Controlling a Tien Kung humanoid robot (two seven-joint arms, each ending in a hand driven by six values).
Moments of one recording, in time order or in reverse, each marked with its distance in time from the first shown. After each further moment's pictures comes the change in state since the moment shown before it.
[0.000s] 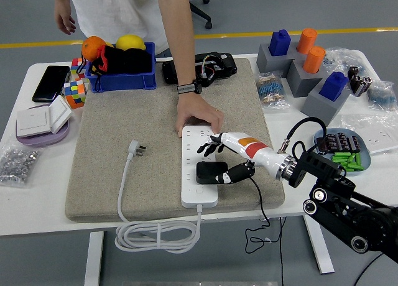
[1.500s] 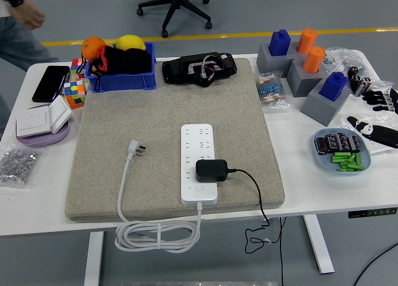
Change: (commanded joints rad) left arm -0.013 -0.005 0.022 0.000 -0.019 0.005 -0.009; right arm -0.482 0.053 1.017 0.244 -0.033 0.043 -0.069
